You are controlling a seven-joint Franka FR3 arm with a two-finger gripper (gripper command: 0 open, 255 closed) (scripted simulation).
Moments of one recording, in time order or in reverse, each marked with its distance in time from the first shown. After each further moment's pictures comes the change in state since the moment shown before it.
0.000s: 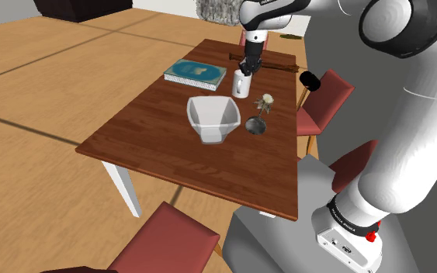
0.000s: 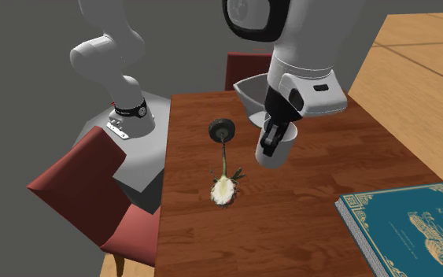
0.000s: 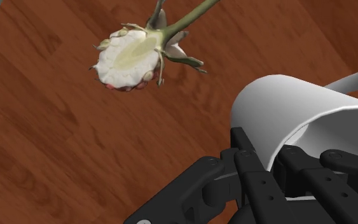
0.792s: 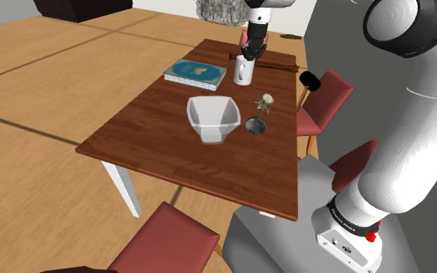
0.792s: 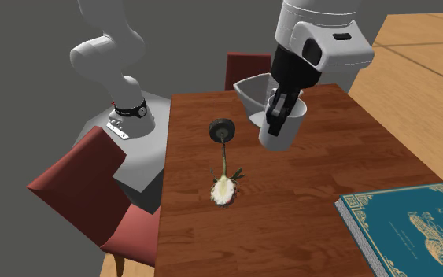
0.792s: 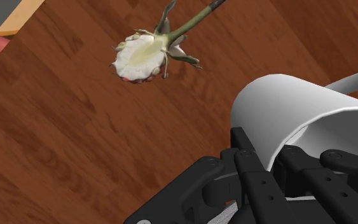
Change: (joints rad) arm -0.002 -0.021 -0.002 0.135 -0.006 -0.156 0.006
